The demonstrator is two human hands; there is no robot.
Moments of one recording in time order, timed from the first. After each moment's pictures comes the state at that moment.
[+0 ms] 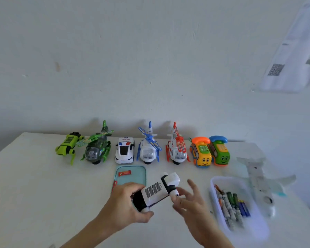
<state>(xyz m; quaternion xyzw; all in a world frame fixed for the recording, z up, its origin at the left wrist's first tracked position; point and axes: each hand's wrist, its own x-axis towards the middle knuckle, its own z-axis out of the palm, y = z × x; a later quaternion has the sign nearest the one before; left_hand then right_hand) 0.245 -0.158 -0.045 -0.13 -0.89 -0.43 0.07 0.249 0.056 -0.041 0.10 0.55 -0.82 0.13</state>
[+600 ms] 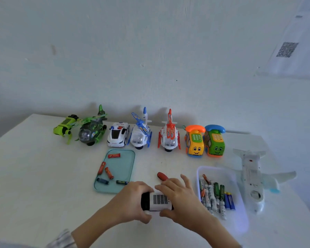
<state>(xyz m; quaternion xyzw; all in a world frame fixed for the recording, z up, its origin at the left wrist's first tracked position) 0.251 -0.067 -0.072 -0.12 -0.95 -0.28 -0.10 0.227 0.134 -0.076 -0.37 0.92 -0.11 0.03</state>
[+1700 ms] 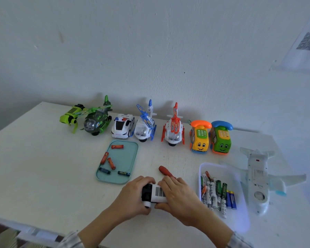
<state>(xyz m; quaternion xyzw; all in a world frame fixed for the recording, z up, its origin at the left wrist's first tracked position) 0.259 -0.058 -0.118 -0.07 -0.94 -0.32 -0.03 0.218 0.134 -0.103 -0.43 0.90 -0.07 -0.08</state>
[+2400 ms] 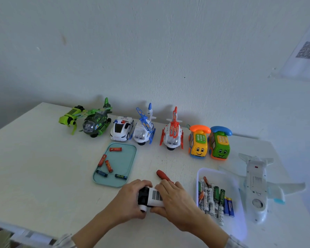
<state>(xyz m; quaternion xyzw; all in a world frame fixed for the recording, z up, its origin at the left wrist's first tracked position) 0.254 -0.060 -0.119 -0.07 -0.94 -0.35 -0.04 0.217 0.132 -0.092 -0.42 0.90 -0.09 0.00</state>
